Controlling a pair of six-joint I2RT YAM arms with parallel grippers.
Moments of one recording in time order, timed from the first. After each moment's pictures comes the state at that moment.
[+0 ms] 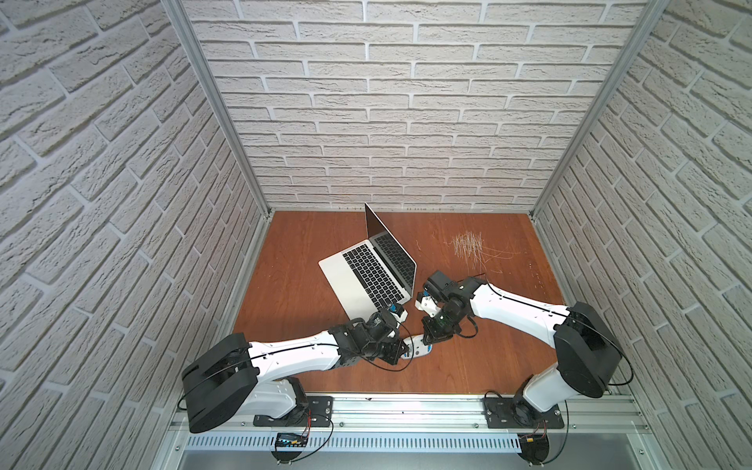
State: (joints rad) left arm -1.00 1.28 0.57 -0.14 0.15 -0.58; right arm 0.76 1.58 1.03 -0.87 -0.37 0.38
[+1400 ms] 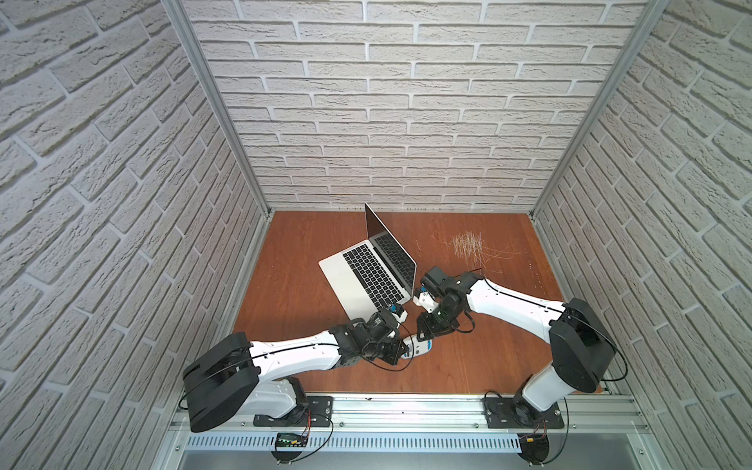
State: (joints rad) left arm -0.98 1.29 0.57 -0.14 0.17 -0.59; right arm 0.75 1.60 1.09 -0.90 -0.33 0.35
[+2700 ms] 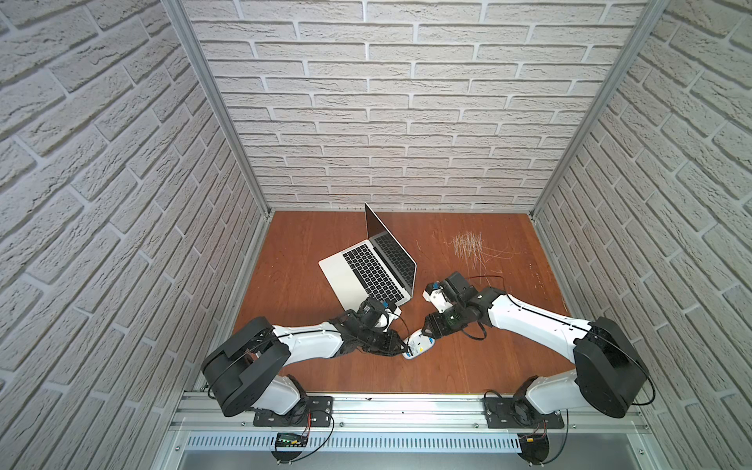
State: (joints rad) left arm -0.78 1.44 0.50 0.08 0.57 -0.69; right arm 0.68 1.44 0.84 -0.59 -0.32 0.30
